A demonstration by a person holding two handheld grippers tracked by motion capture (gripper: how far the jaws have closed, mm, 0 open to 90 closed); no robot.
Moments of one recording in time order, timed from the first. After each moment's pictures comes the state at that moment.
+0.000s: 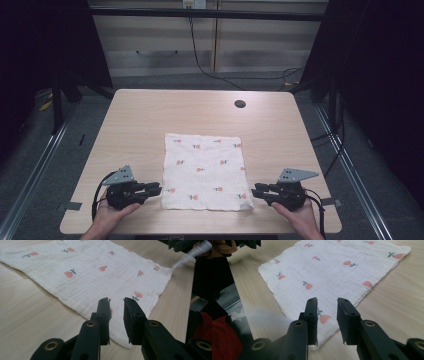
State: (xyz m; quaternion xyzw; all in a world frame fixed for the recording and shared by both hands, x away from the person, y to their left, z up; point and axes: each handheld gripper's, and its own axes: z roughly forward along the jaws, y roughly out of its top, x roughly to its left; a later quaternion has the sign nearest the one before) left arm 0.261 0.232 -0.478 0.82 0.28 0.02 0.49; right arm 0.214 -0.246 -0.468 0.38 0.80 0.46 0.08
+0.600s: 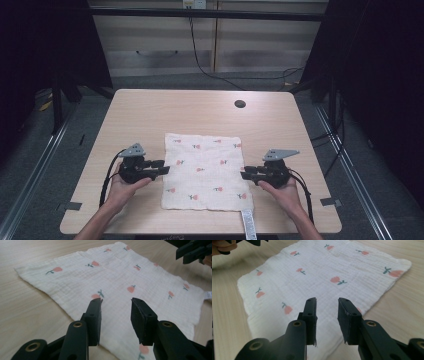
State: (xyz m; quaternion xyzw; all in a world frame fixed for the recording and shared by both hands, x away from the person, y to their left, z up) left arm 0.329 0.206 -0.477 0.82 0.32 0.02 0.48; right arm 0.279 -0.225 -0.473 0.38 0.81 0.45 0.07
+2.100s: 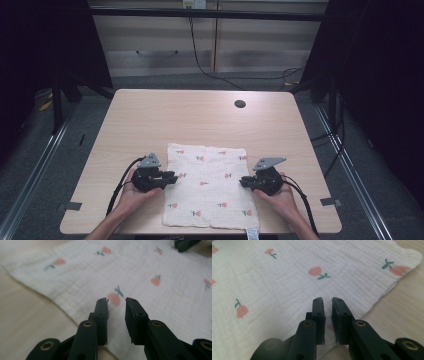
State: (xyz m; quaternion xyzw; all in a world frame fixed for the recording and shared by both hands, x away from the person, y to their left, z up) left arm 0.315 0.177 -0.497 0.85 0.29 0.04 0.43; right arm 0.270 -0.212 -0.500 0.37 0.85 0.37 0.08
